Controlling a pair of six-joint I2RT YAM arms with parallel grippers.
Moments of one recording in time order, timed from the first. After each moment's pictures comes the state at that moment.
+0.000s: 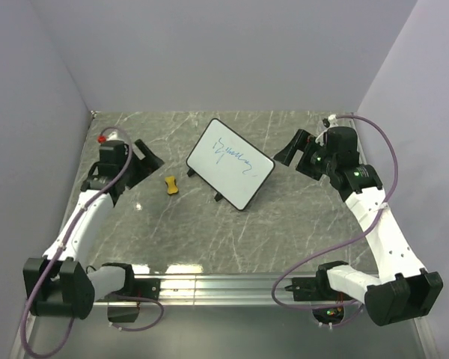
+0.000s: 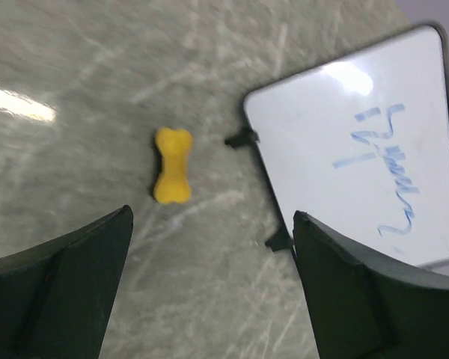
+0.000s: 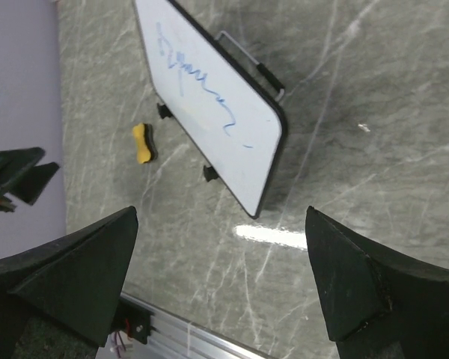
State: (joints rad) left arm -0.12 1.17 0.90 -0.36 0.11 -0.70; right arm 0.18 1.11 1.14 -0.62 -0.28 0.61
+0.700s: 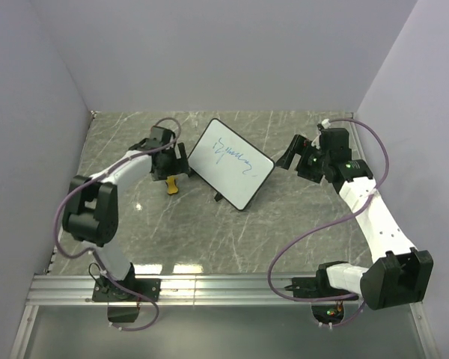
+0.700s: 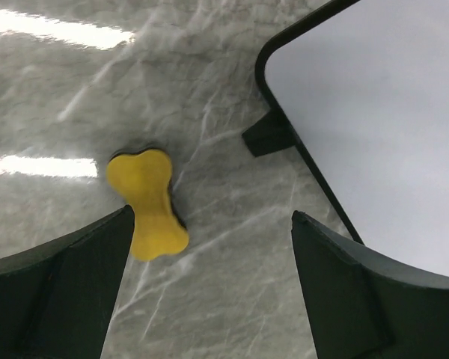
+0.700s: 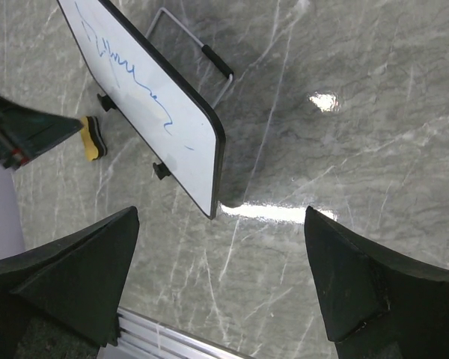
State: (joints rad) left arm -0.27 1.69 1.18 -0.45 0.02 -0.51; right arm 0.14 1.21 1.10 -0.62 -0.26 0.54
